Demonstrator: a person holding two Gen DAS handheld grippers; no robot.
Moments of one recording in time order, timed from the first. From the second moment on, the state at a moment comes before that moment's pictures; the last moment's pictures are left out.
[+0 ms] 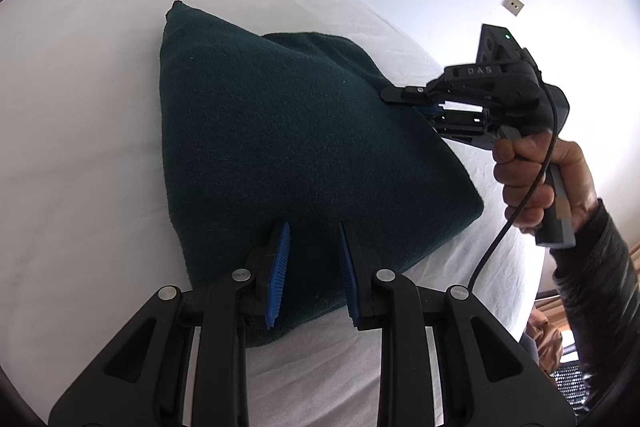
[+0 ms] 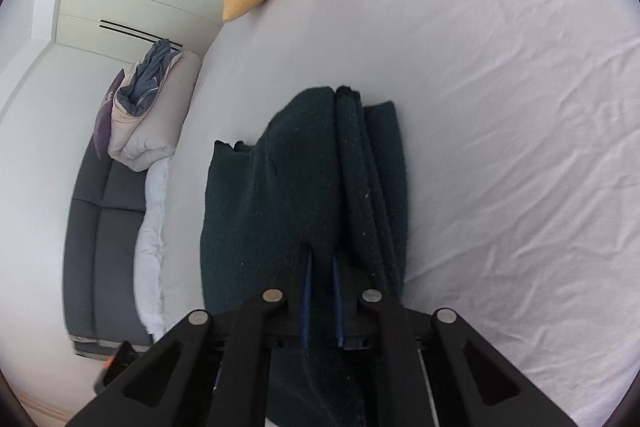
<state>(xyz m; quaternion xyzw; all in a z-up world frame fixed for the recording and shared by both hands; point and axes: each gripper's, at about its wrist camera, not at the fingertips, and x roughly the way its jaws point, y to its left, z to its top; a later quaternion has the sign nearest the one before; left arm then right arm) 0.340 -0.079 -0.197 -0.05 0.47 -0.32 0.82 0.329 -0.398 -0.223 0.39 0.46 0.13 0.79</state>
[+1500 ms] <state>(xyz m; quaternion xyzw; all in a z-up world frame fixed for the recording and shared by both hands) 0.444 -0.087 -0.180 -0.03 0.42 -0.29 0.86 0.237 -0.382 -0.214 0.36 0.41 0.12 0.83</state>
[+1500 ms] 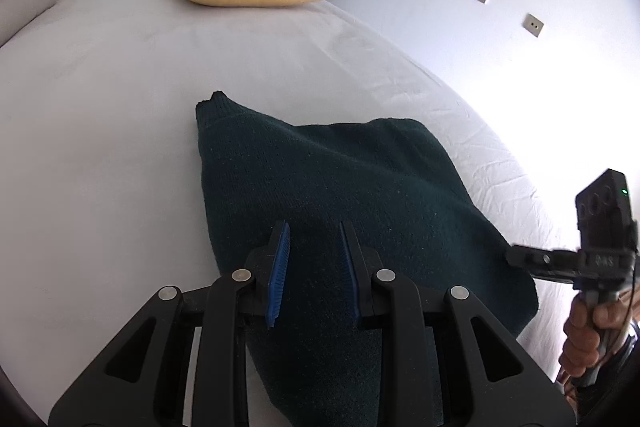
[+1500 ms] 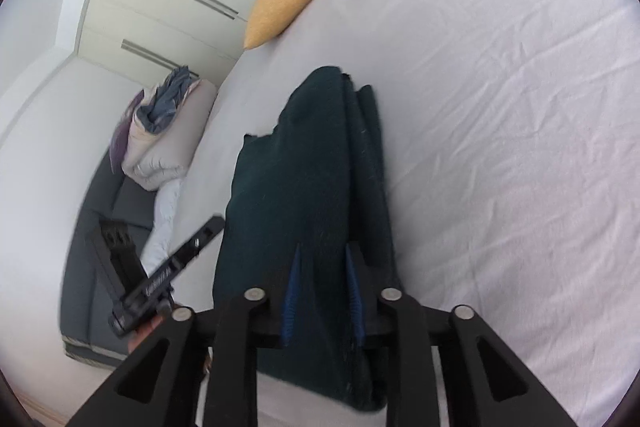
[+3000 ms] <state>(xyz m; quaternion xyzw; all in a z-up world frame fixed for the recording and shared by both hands) 0.411 -0.033 -0.178 -0.09 0.43 -0.25 0.86 0.247 -0.400 -0.184 0.30 0.39 0.11 0.86</state>
